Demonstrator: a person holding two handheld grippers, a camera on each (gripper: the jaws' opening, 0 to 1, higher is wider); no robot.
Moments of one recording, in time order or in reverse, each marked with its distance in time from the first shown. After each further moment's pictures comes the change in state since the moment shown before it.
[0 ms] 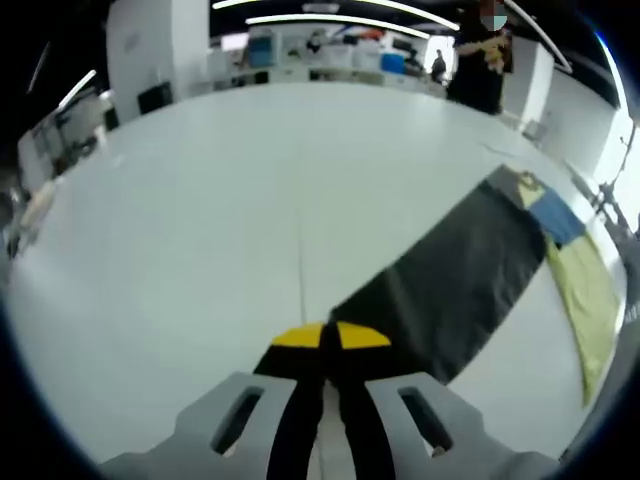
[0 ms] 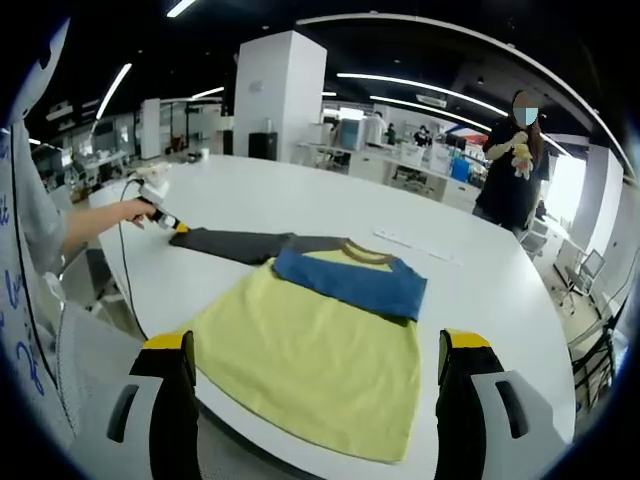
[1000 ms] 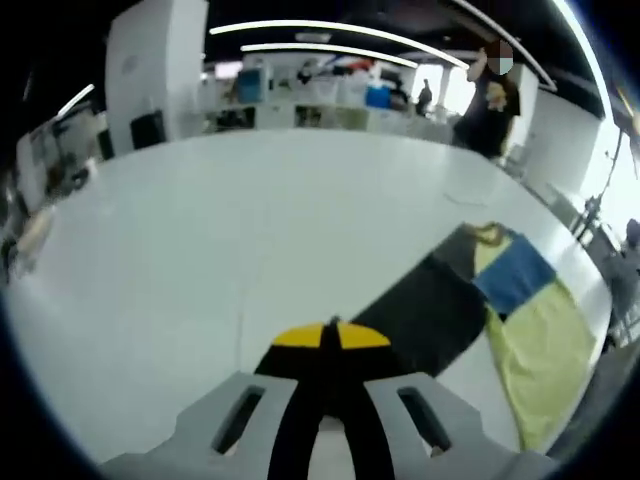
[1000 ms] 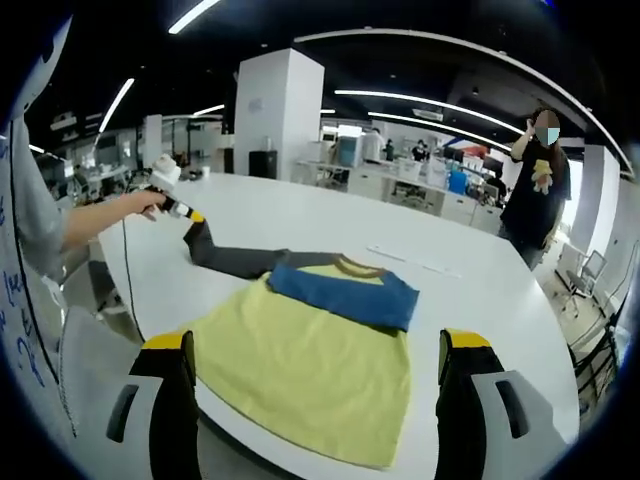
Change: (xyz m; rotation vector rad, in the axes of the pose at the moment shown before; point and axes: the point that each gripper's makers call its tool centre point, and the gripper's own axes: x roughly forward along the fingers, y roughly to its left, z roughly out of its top) left arm -0.042 -0.079 0.097 0.027 -0.161 -0.070; right arm -0.016 -0.017 0.005 0.011 -0.090 0.008
